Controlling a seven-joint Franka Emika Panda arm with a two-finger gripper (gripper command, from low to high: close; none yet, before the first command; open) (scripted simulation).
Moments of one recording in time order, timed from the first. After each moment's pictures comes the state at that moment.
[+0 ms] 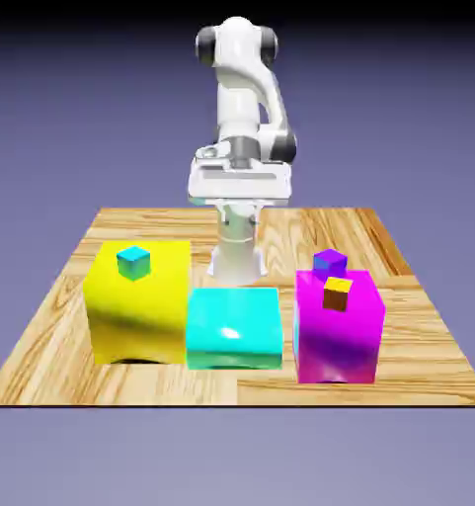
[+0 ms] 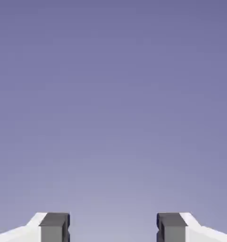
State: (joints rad) arm 0.01 -0.58 0.04 -2.81 0.05 3.04 0.73
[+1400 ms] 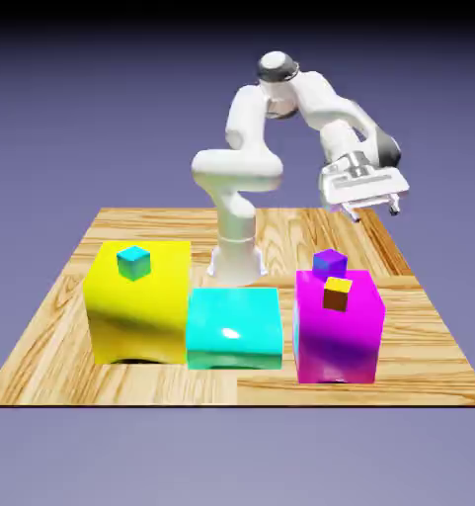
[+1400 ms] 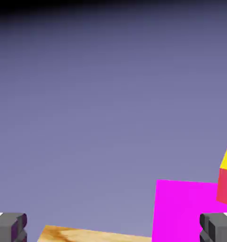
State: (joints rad) arm -0.20 -1.01 1.54 -2.73 1.88 3.14 0.32
